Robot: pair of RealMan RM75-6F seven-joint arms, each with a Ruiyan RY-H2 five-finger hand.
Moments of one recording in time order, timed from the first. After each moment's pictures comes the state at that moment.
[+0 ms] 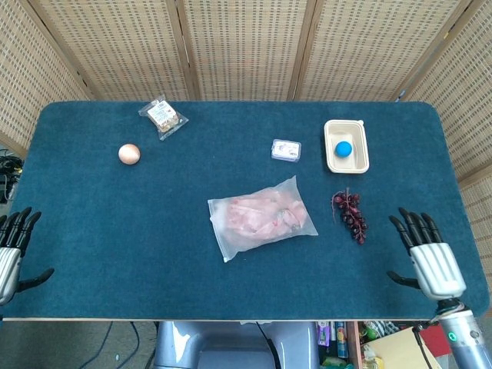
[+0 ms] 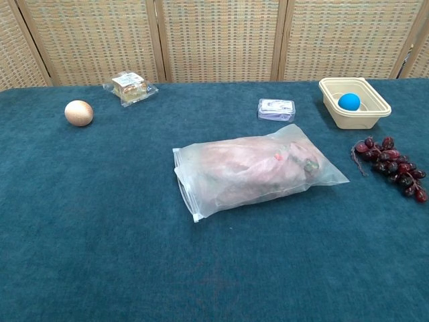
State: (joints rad) left arm -0.08 -1.09 -0.03 -1.65 1.52 1.51 0.09; right arm 0.19 -1.11 0.07 -1.63 -1.61 1.38 -0.07
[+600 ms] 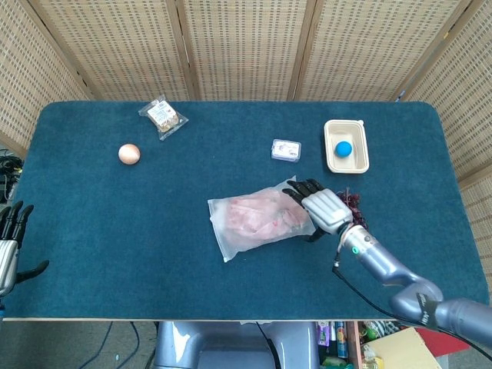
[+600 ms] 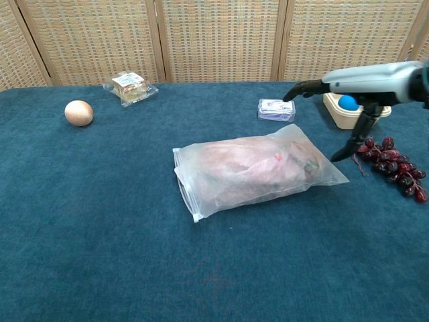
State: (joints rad) left arm -0.09 -1.14 -0.08 -1.63 1.42 1.48 0.19; right arm 0.79 -1.26 0.24 -1.57 -1.22 0.64 -0.13
